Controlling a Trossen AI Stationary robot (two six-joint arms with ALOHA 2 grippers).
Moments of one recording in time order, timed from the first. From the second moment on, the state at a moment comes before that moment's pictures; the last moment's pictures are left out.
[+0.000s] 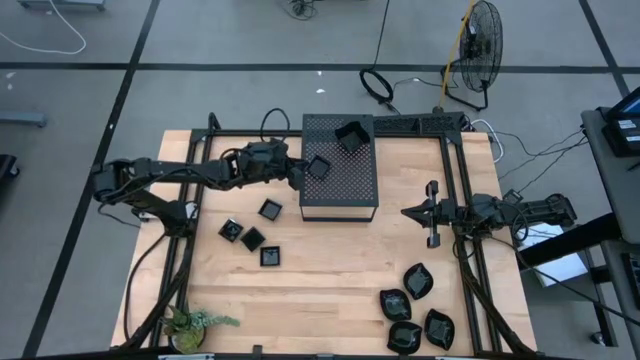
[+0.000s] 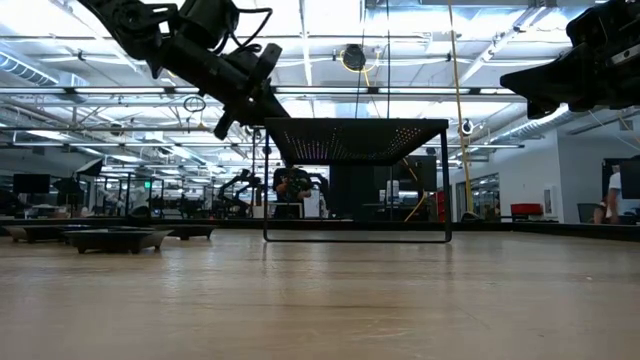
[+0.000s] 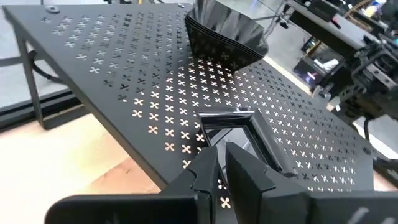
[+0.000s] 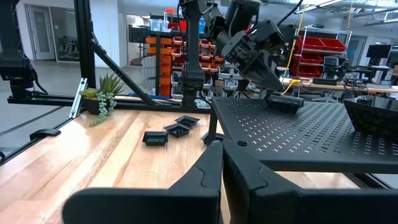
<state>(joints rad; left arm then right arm) 0.32 1.38 0.76 0.26 -0.11 -0.49 0.14 0.01 0.01 0.04 0.18 -0.07</state>
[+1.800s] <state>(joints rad) 0.23 1.53 0.76 -0.59 -0.15 -0.71 0.14 0.01 0.01 0.07 0.18 -0.07</state>
